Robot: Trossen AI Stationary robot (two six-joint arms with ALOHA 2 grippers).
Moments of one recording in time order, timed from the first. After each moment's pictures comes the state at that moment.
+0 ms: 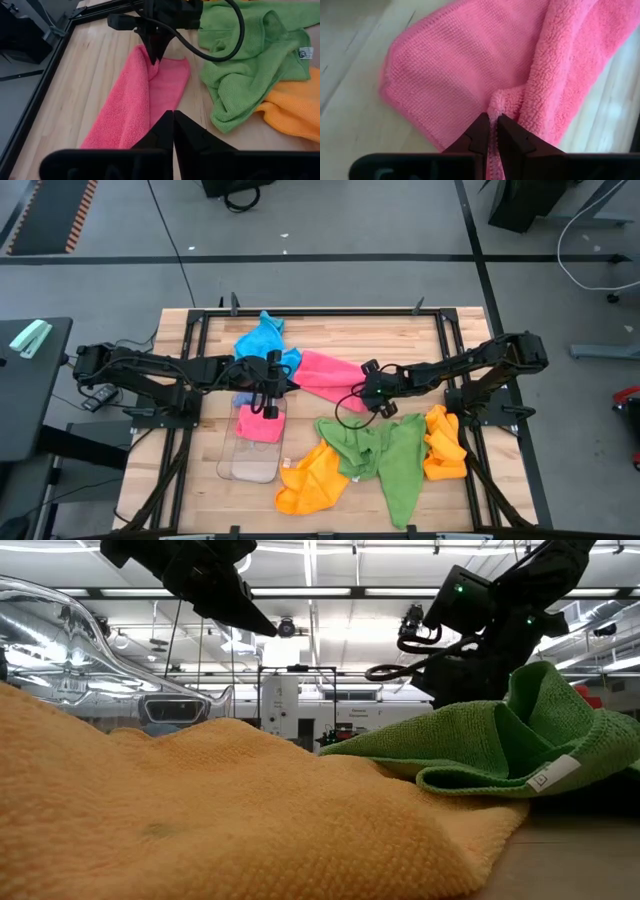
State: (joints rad) left arm 0.00 1.23 0.79 -0.10 -0.13 0.20; right arm -0.03 1.49 0.64 -0.17 0.27 -0.63
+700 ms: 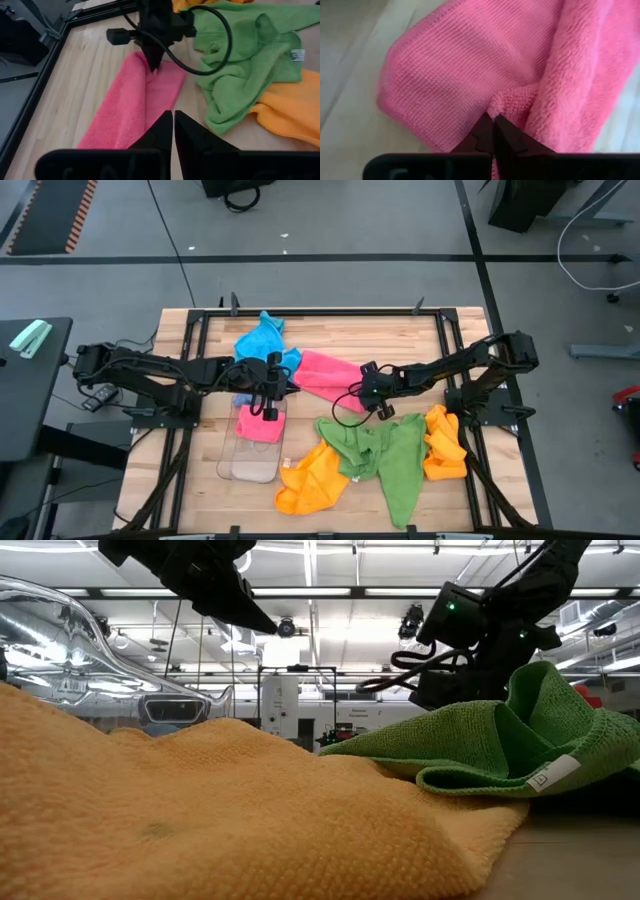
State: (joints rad) left arm -0.03 1.23 0.79 -0.10 -0.13 0.19; right arm -0.06 1.57 0.64 -0.12 0.21 -0.56
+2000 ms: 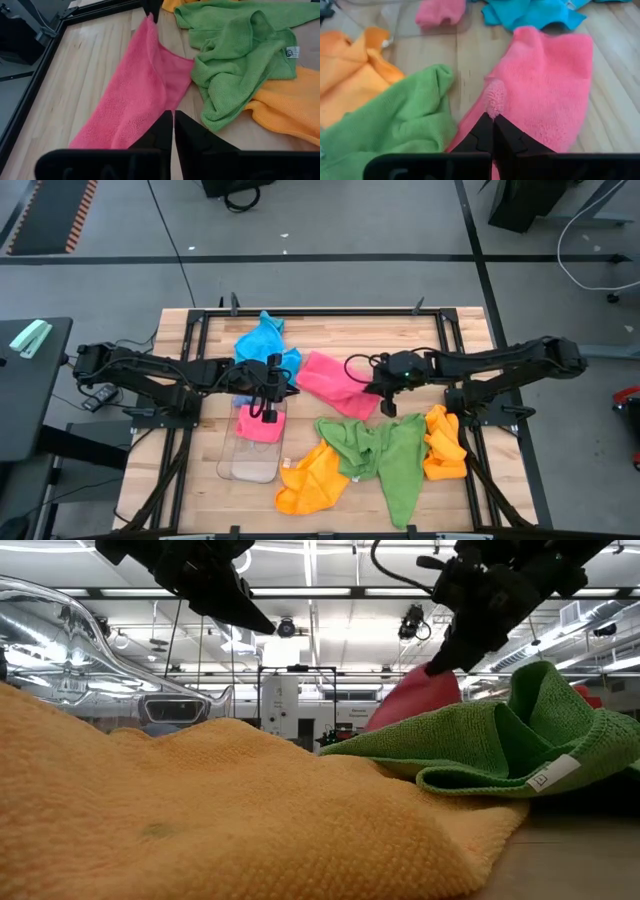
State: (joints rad) left arm -0.04 1.23 0.79 -0.11 -0.13 0.19; right arm -0.06 1.13 0.64 -0.19 -0.03 0.10
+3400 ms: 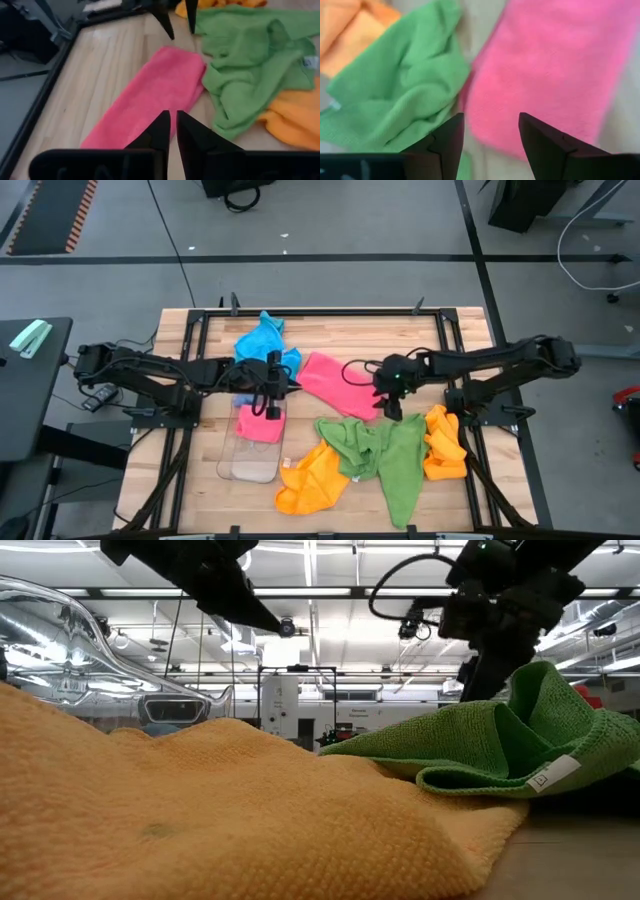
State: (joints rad) left arm -0.02 1.25 0.79 -0.06 -0.18 0.17; right arm -0.10 1.19 0.66 -0.41 -0.15 0.17
